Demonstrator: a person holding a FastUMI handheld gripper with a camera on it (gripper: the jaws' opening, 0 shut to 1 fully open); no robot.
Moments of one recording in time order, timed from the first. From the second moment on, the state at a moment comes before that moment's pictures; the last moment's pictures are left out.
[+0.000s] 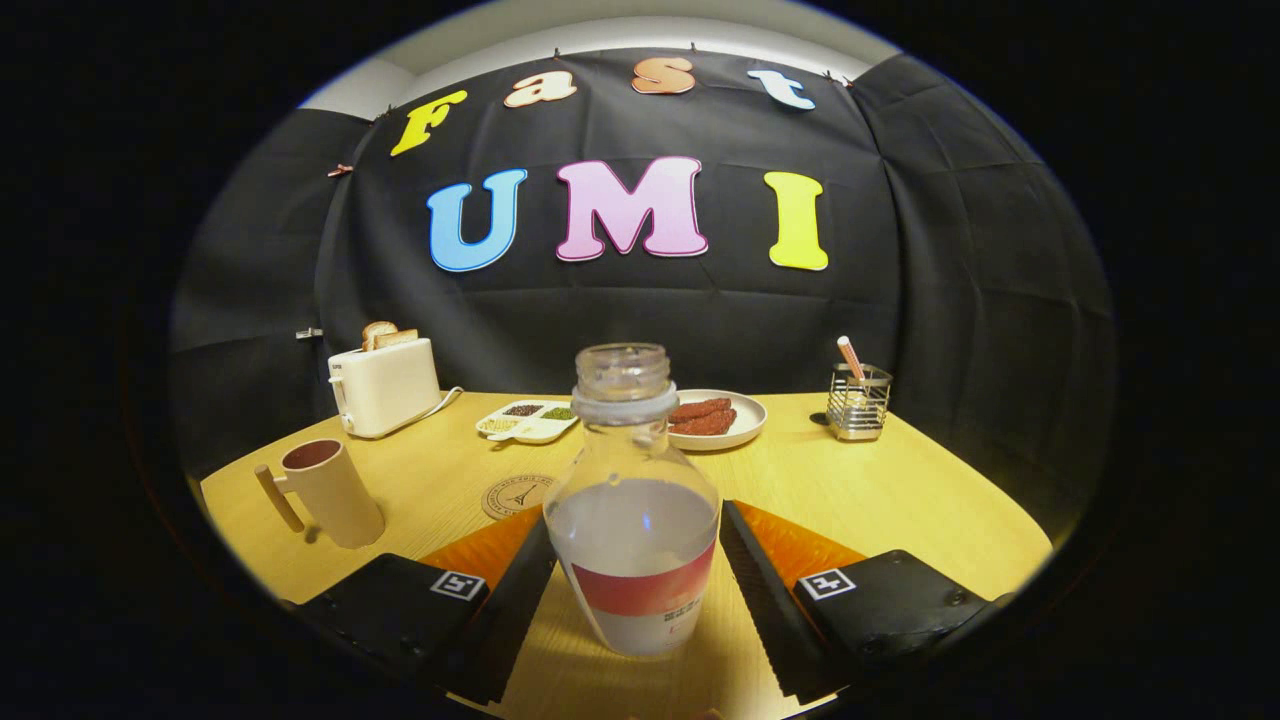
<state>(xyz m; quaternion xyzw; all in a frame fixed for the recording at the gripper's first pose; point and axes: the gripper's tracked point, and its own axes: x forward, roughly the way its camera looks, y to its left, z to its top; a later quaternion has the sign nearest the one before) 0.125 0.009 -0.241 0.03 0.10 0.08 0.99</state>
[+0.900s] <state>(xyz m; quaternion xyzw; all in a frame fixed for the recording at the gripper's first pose) 0.139 0.025 -0.237 -0.03 0.13 0.11 0.98</state>
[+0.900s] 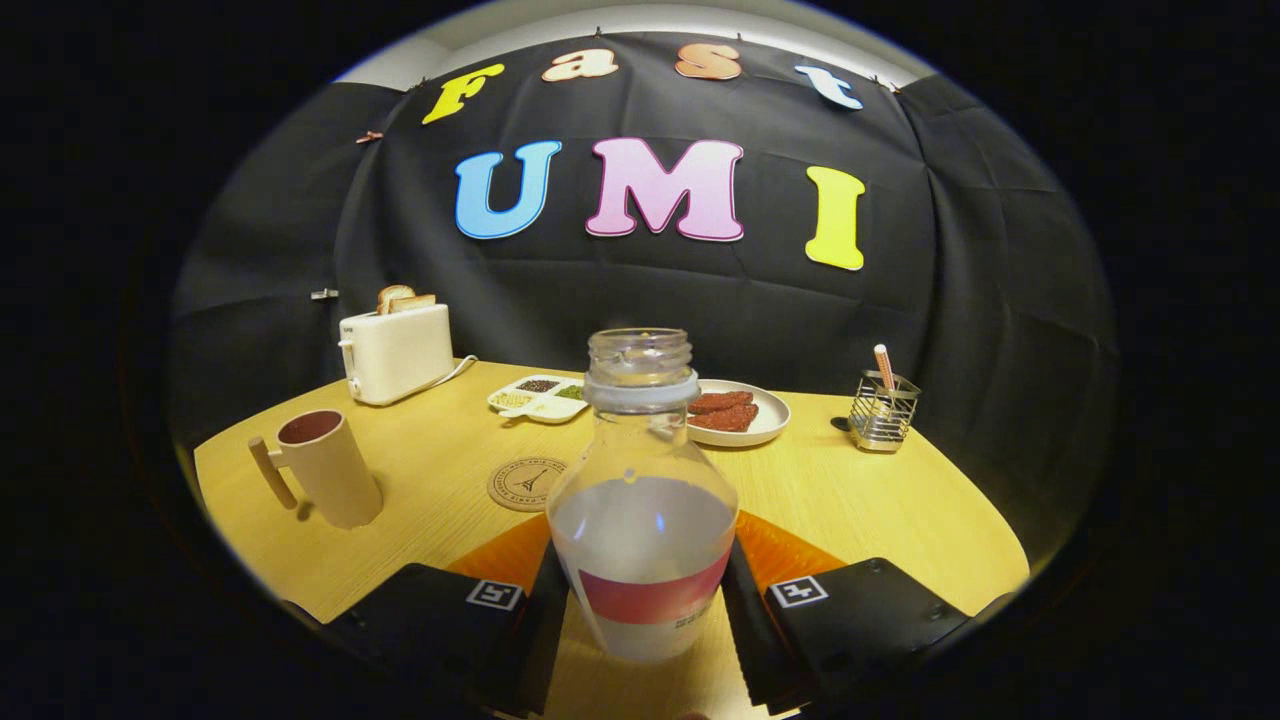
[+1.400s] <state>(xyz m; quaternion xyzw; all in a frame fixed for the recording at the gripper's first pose) 0.152 0.078 -0.172 -0.15 0.09 0.17 0.97</state>
